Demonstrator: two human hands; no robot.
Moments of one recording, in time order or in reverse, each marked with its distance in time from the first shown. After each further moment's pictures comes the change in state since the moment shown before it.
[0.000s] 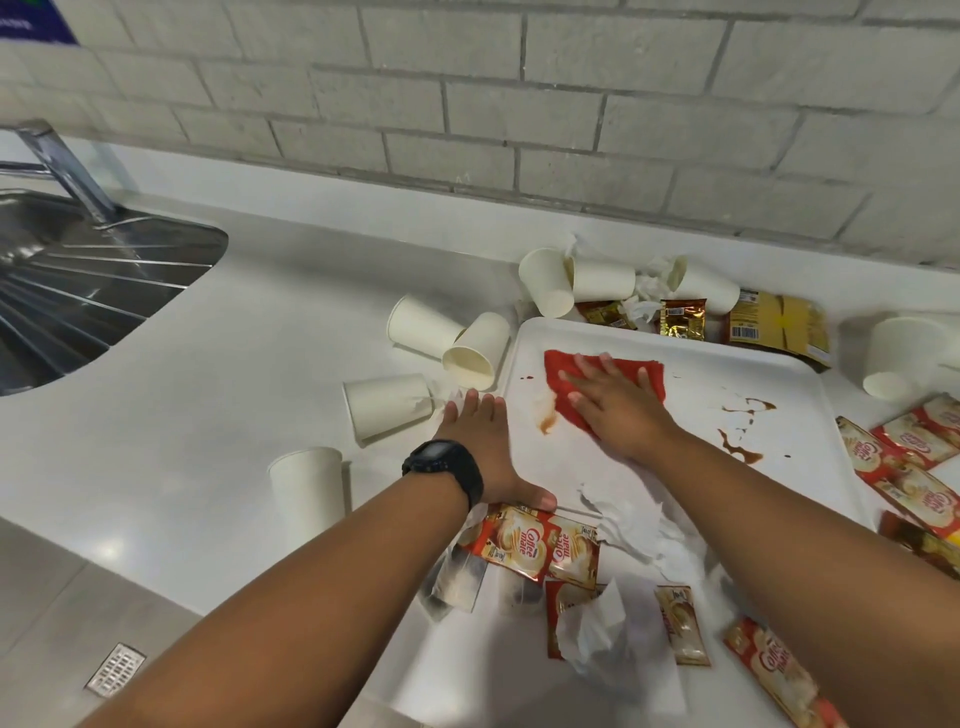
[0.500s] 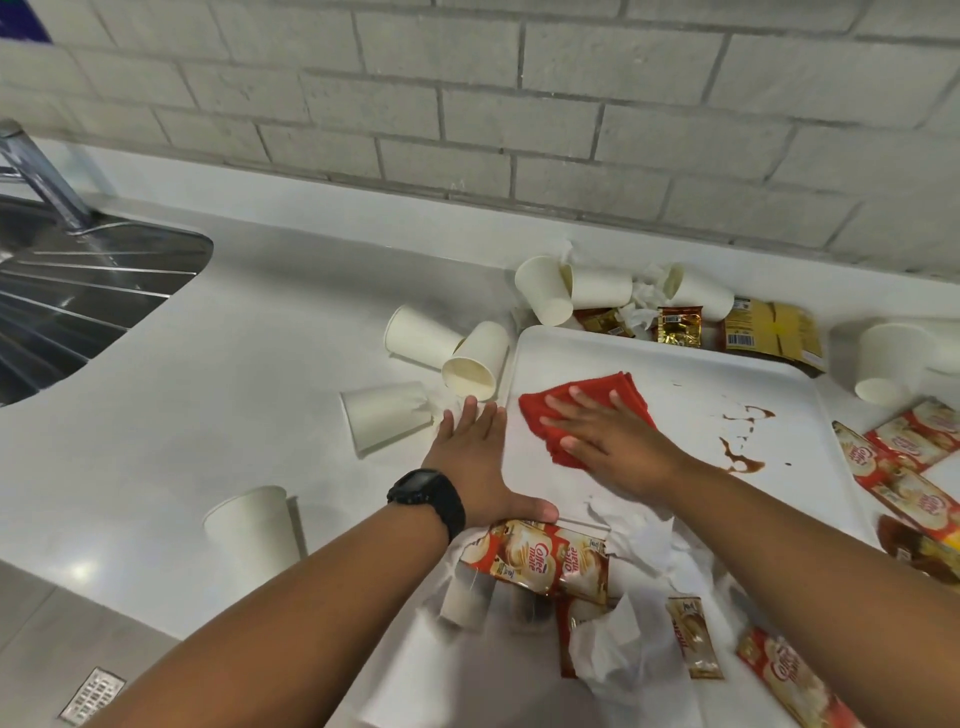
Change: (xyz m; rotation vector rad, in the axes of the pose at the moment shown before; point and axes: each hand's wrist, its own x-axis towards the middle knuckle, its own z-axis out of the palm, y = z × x) left_hand 0.007 -0.020 0.020 -0.043 0.094 0.085; right_hand -0.027 -0.010 0.001 0.071 -0.065 -0.221
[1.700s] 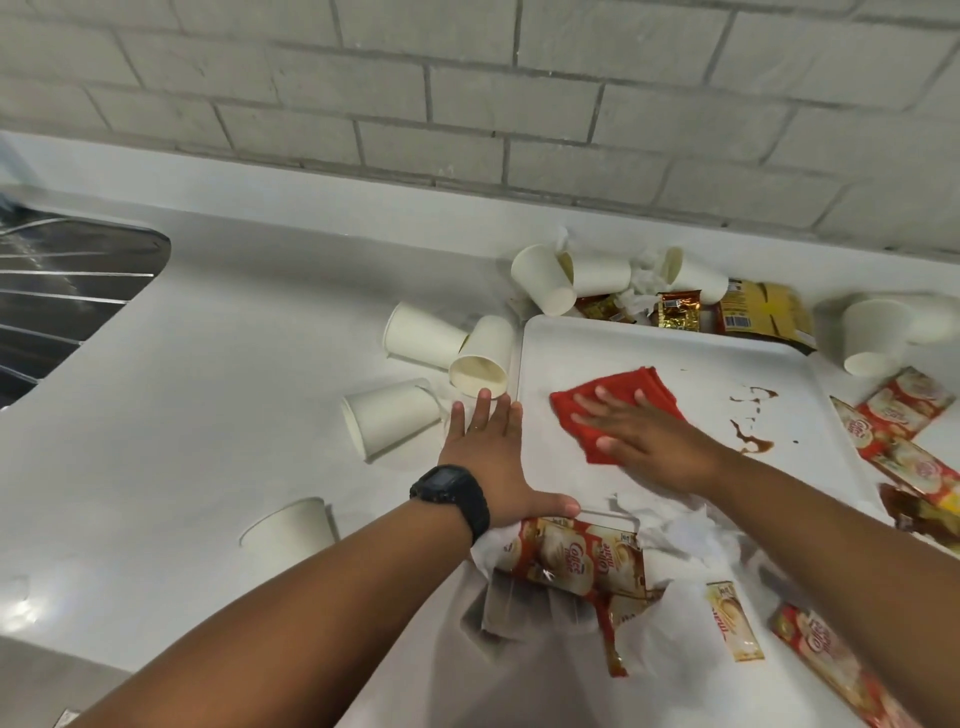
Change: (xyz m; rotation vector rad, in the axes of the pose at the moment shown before) left_hand 0.009 -0.016 0.001 0.039 -0.014 0.091; right_hand -0.014 0.006 -0.003 0.017 -0.046 0.088
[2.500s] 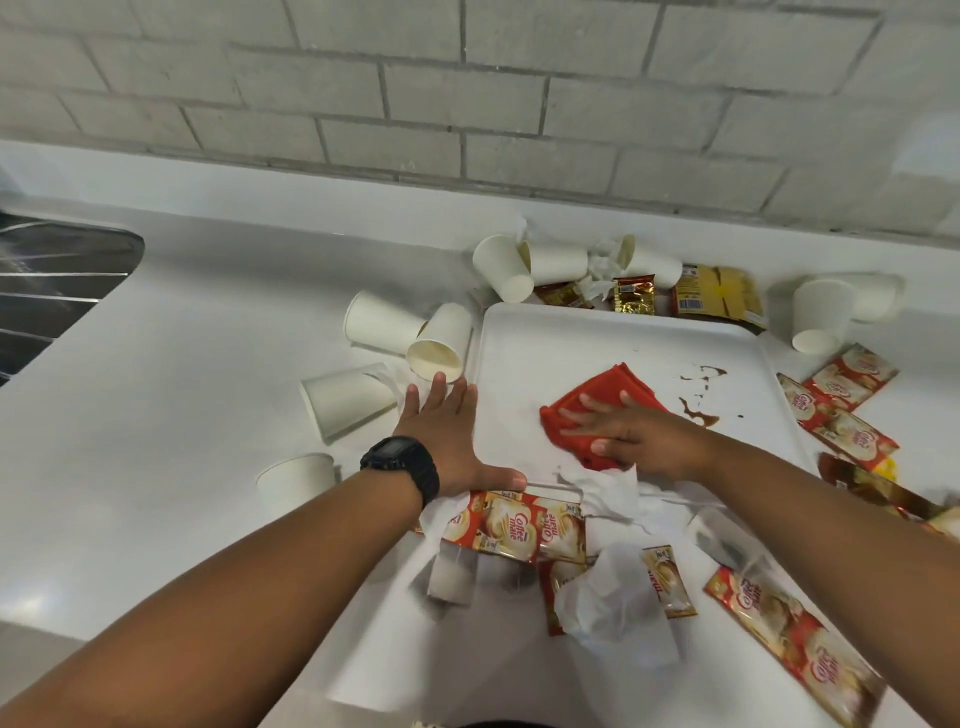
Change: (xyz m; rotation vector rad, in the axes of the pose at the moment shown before) left_hand -0.005 0.009 -0.014 0.065 -0.084 -0.063; right_hand -0.034 0.031 -0.005 0.146 -0.157 -0.043
